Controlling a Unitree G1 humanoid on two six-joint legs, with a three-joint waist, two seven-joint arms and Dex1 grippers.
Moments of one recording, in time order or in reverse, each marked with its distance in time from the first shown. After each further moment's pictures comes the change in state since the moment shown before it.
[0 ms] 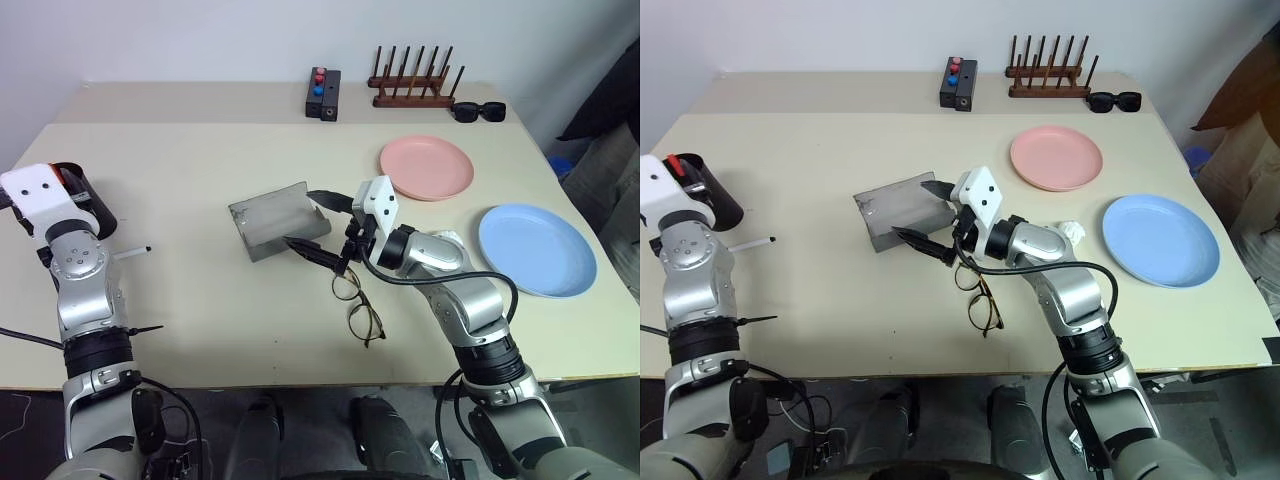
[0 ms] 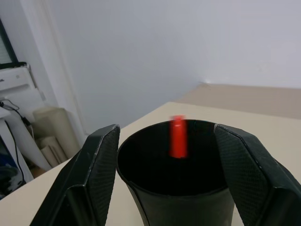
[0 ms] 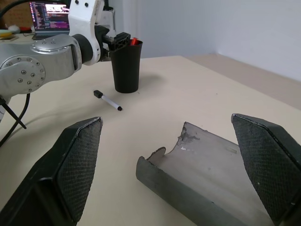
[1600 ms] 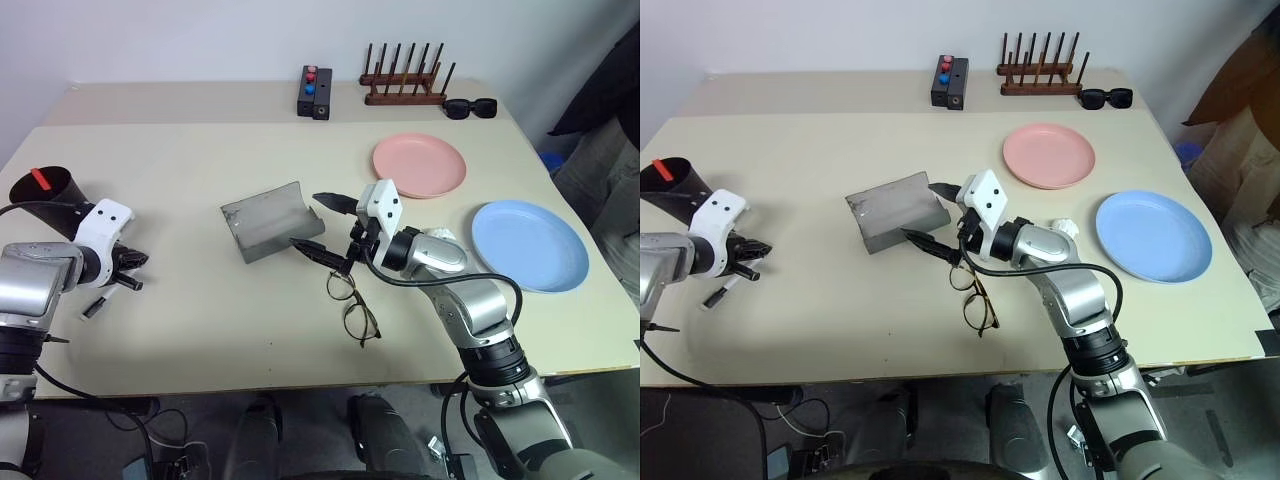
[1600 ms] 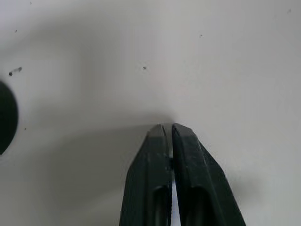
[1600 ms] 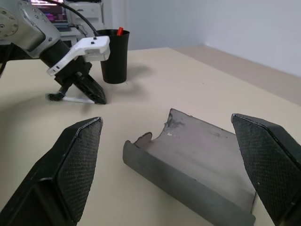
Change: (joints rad) left arm 0.088 0.554 -0.457 -0.112 -0.189 0.772 -0.996; right arm 0.014 -0.027 0.000 0.011 -0.008 -0.021 -0.007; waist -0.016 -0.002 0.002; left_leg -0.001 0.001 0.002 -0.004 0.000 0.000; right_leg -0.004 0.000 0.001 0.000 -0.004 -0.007
